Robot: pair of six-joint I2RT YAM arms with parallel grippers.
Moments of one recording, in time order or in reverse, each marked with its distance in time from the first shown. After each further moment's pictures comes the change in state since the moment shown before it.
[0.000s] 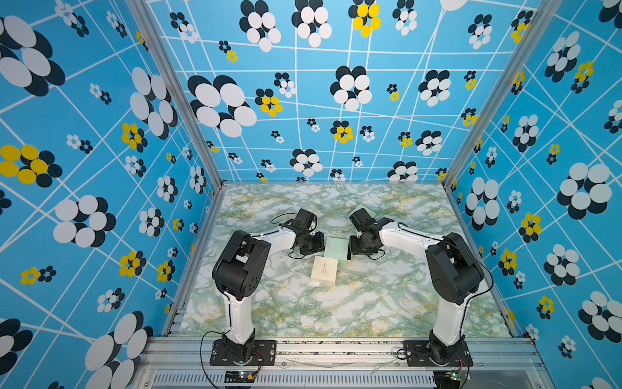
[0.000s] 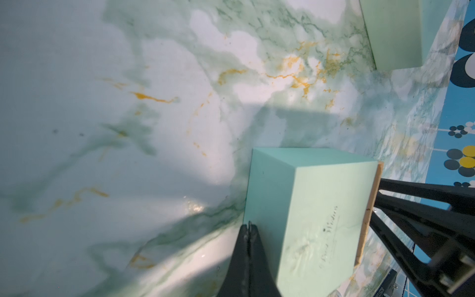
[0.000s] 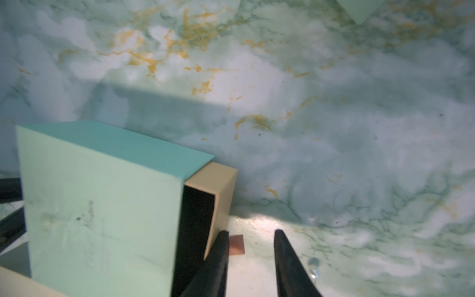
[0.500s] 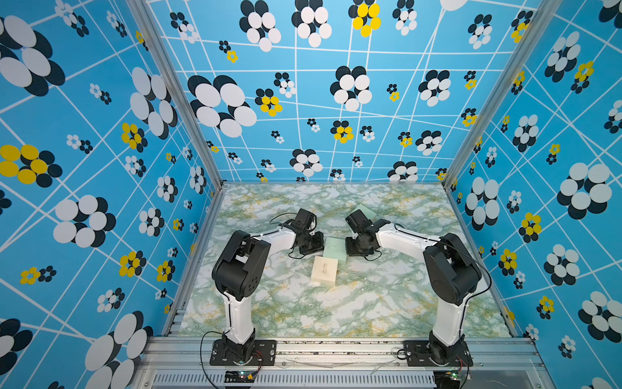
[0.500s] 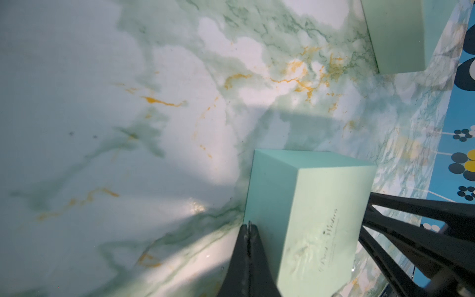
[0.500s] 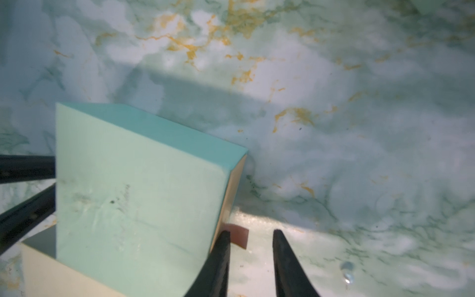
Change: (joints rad) left arm 0.000 -0.005 -0.001 -0.001 -0.024 -0.001; right arm 0.035 0.008 0.004 0.023 -0.029 -0.003
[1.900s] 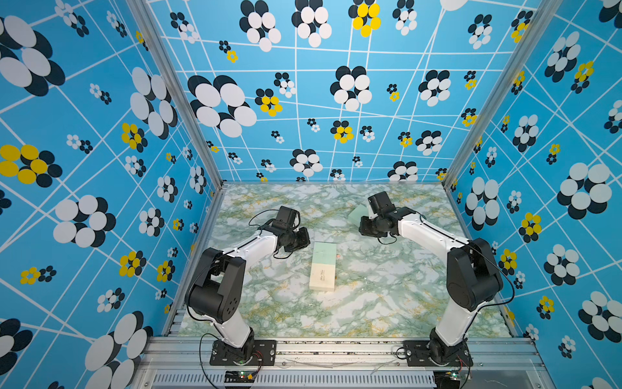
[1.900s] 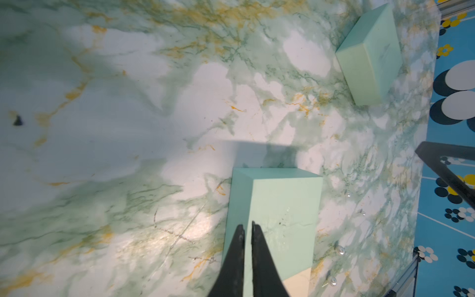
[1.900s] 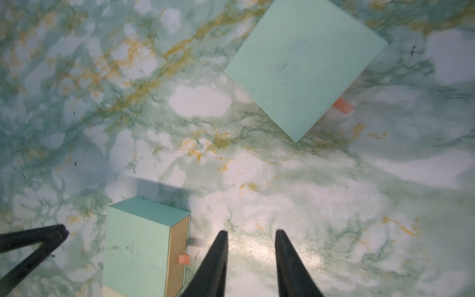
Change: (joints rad) left arm 0.101 -0.247 -0.097 -0.053 -0.045 0.013; right arm -0.224 -0.117 0.040 0.057 -0.066 -0.037
